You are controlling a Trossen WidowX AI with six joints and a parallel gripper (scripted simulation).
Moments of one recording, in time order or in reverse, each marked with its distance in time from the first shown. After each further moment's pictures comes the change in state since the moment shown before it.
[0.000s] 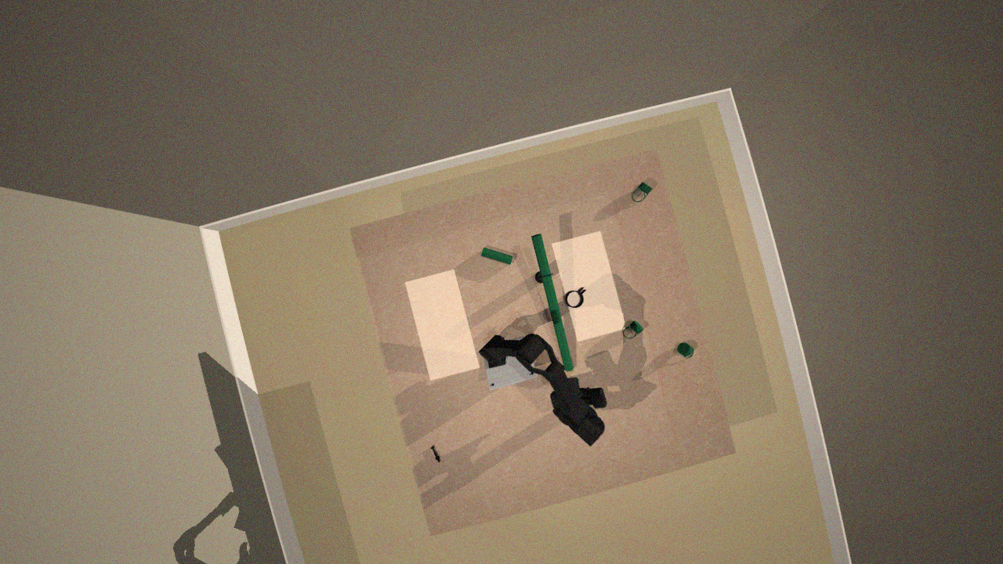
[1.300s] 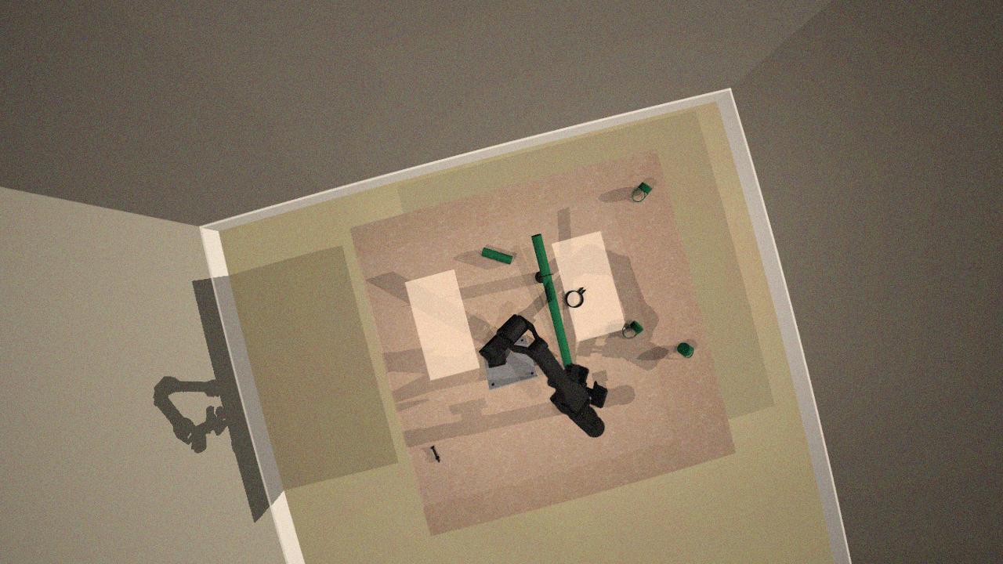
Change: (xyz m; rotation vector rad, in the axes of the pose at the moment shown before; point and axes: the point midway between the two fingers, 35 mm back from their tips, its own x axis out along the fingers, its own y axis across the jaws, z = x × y) arm -0.056 -0.031 0.067 0.522 -0.002 0.006
